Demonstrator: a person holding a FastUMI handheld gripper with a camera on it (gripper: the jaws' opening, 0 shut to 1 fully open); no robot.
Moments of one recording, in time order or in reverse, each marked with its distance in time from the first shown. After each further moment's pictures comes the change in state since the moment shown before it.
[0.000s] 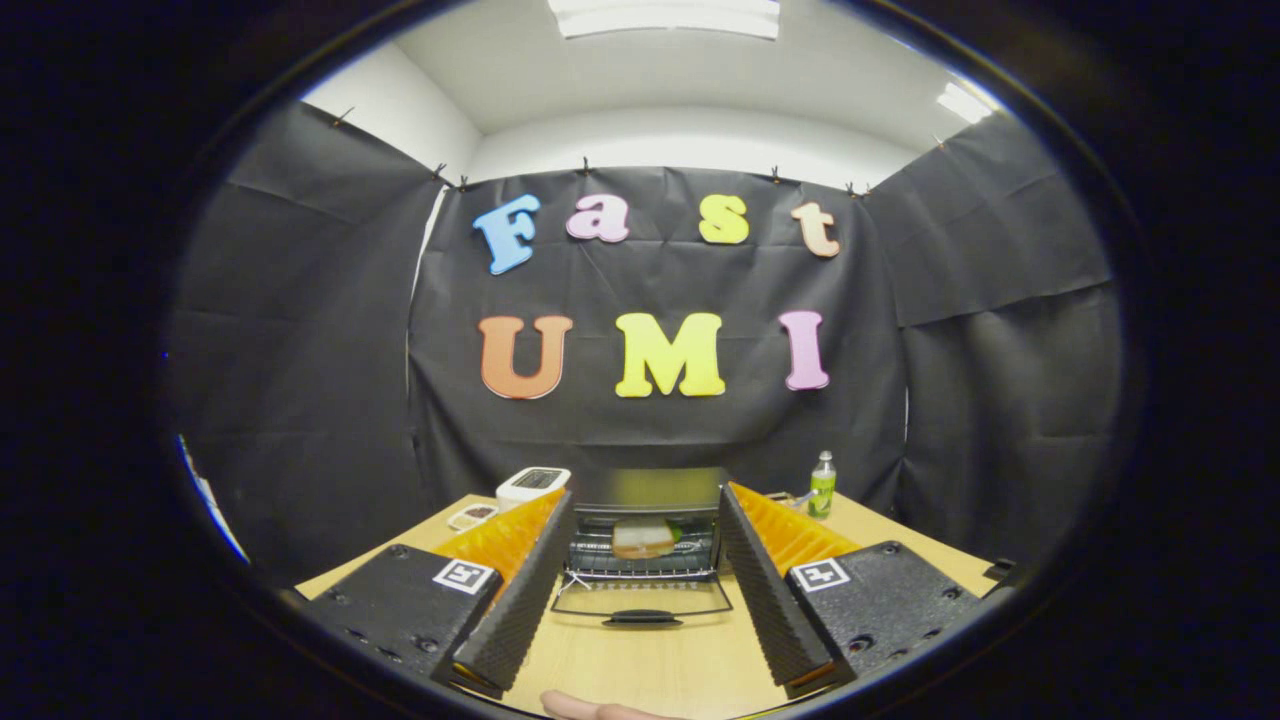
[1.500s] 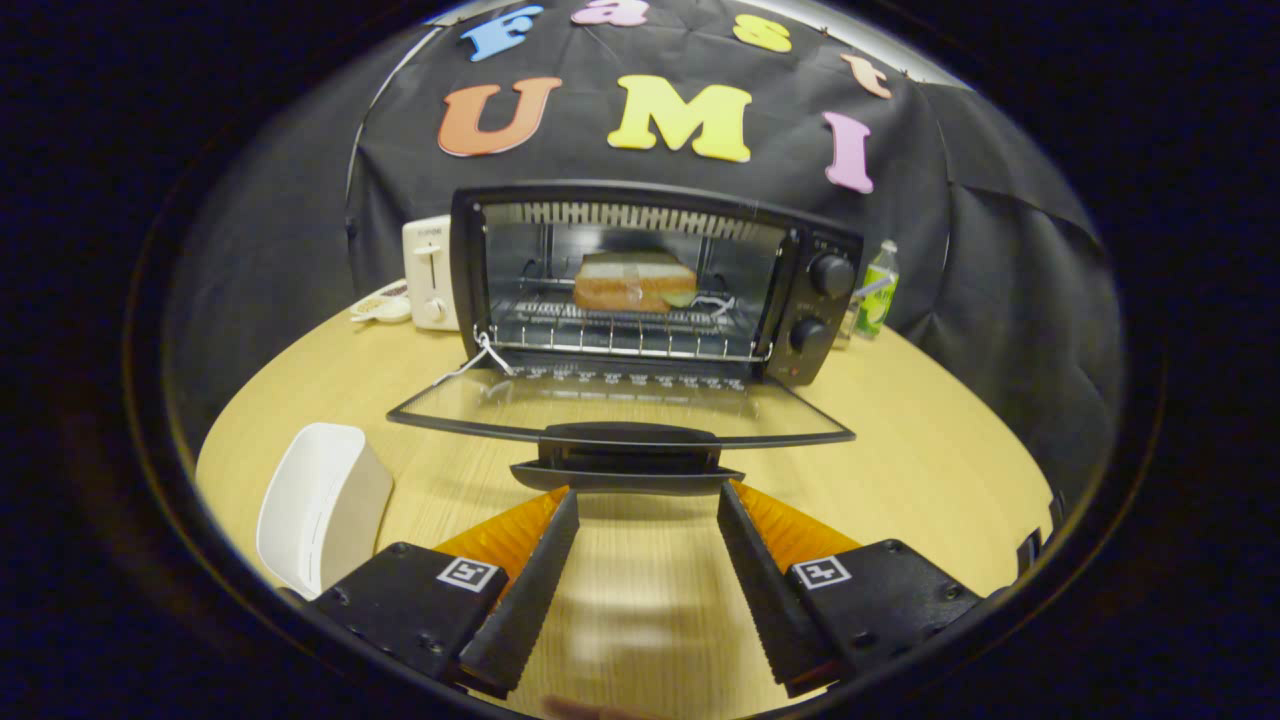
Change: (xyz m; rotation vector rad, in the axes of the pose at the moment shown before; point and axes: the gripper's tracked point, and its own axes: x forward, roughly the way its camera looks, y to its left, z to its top) arm 0.146 -0.015 -0.270 -0.129 0.484 -0.086
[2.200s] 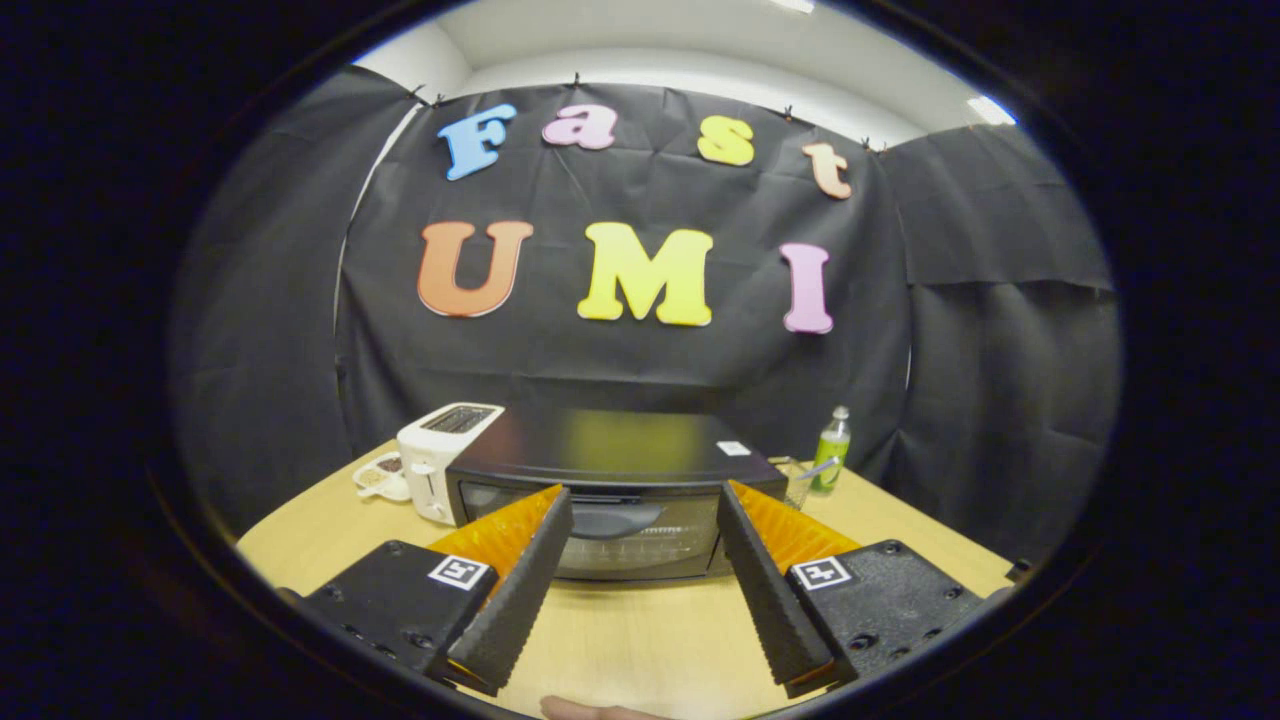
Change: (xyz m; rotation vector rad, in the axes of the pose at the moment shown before) arm -0.076 -0.044 0.191 0.071 -0.368 -0.043
